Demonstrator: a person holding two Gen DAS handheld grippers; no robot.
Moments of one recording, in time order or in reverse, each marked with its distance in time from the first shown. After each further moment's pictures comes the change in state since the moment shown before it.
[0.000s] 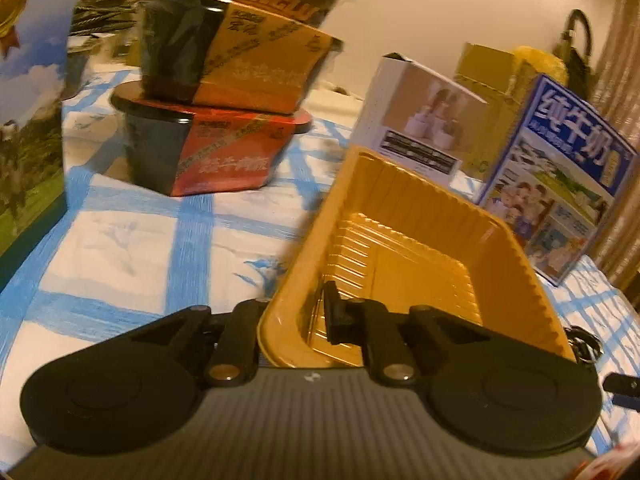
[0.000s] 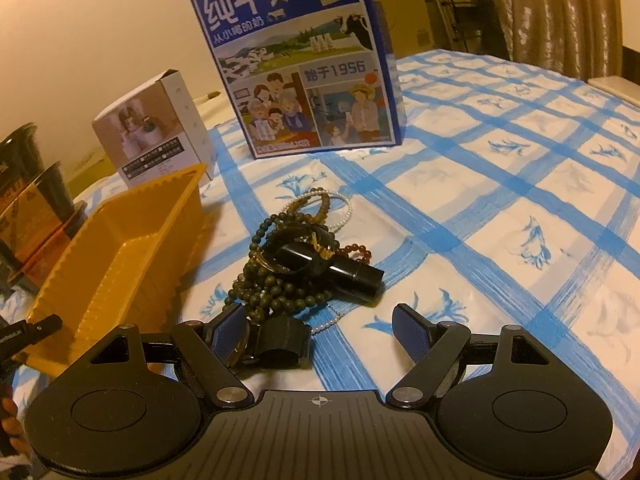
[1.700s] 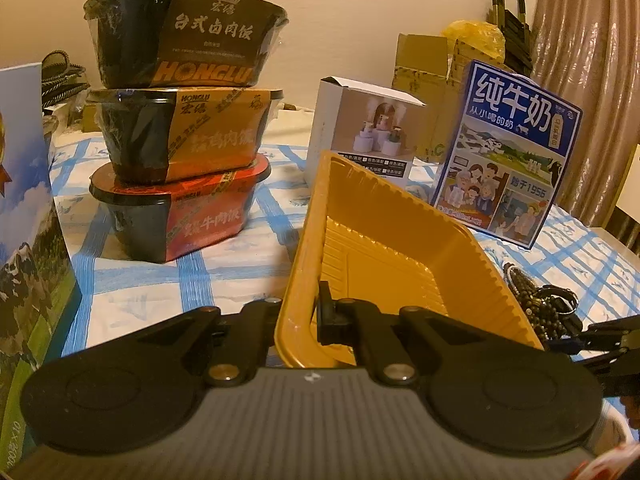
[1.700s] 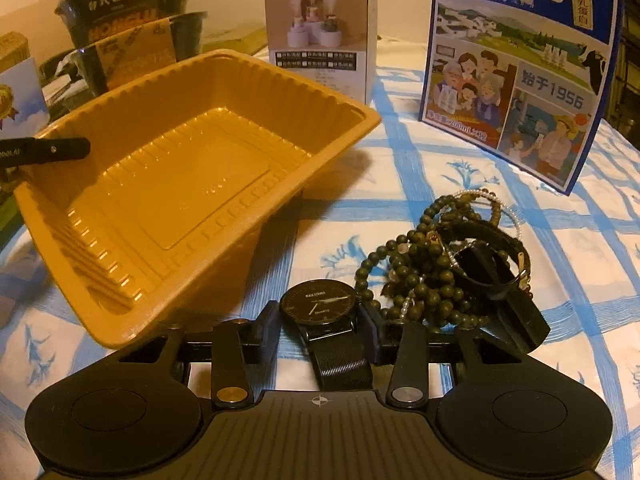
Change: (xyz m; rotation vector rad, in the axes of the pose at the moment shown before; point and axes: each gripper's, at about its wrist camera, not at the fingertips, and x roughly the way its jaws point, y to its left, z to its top) left arm -0.041 -0.007 0.024 0.232 -0.020 -0.069; right arm 0.054 0.079 -0.025 -0.495 0.124 0.179
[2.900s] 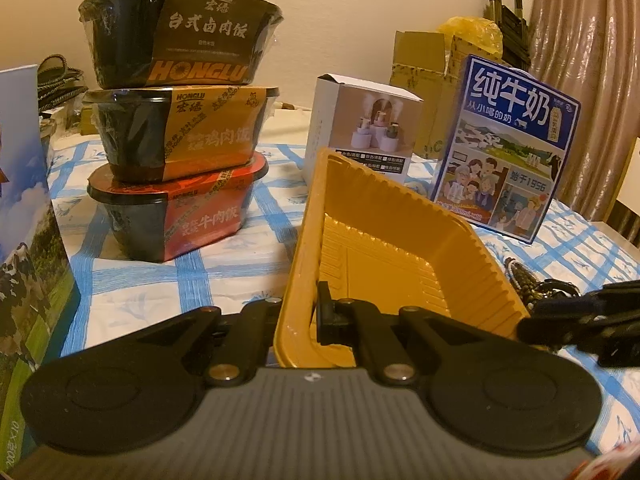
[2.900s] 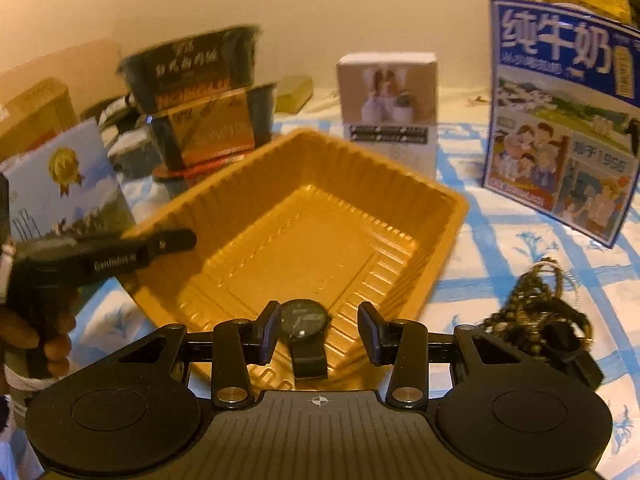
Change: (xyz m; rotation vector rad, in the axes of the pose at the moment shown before) left arm 0.001 -0.002 -0.002 0.011 0.002 0.004; right arm -0.037 0.055 0.035 0.049 -0.123 0.111
